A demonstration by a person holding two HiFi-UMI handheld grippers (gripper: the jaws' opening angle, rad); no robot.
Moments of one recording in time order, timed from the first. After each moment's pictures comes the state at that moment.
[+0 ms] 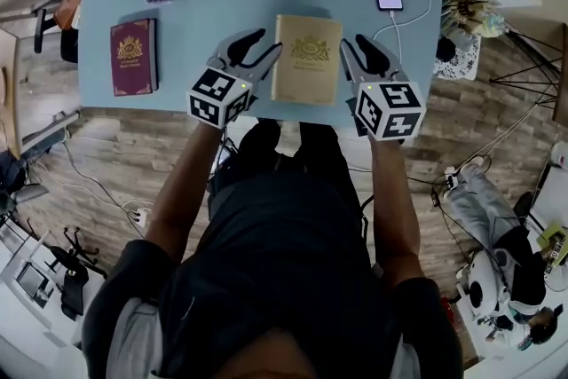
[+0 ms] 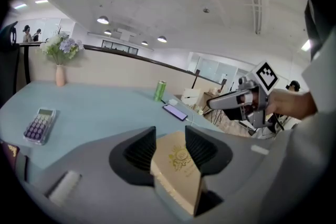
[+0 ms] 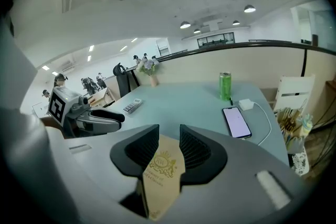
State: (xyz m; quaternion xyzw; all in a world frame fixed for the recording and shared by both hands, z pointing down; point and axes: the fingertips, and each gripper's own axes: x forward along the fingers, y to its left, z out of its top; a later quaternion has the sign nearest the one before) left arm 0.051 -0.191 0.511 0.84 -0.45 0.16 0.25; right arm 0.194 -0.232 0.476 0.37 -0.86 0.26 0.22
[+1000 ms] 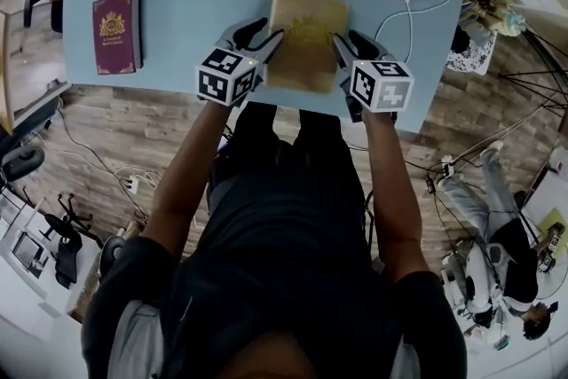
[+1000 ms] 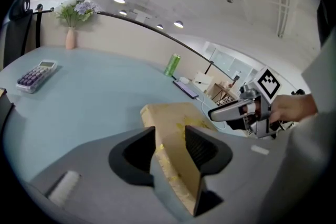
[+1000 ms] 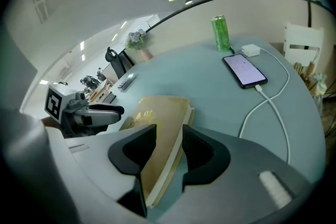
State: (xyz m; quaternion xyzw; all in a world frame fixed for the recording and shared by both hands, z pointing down) left arm 0.066 -0.177 0.620 0.79 -0.47 0.19 0.36; right arm 0.207 -0.213 0.616 0.32 -0.82 0.38 0.30
